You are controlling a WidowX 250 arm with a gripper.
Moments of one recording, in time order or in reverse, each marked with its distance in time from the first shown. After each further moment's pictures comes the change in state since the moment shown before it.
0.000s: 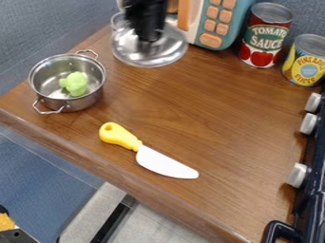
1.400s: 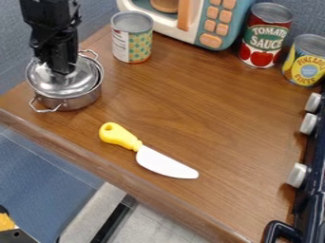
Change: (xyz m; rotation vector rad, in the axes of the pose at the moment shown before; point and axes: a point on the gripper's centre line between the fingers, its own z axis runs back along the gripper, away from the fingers) arm 0.093 0.051 -0.060 0.144 -0.079 0.123
